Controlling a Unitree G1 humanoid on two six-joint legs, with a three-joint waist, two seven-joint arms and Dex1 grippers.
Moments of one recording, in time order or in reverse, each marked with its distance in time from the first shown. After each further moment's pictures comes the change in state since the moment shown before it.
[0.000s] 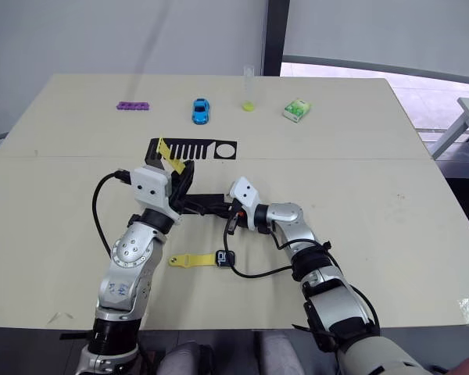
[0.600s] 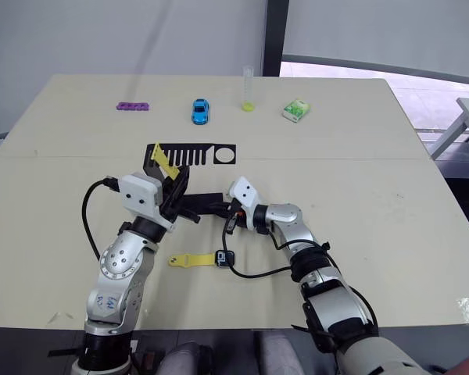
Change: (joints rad) left arm 0.058 0.020 0.009 -0.085 -0.035 0.007 -0.041; right arm 0.003 0.011 -0.006 0.006 0.000 -0.001 -0.023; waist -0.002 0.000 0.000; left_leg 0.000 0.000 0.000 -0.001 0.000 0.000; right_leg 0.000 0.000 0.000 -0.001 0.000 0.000
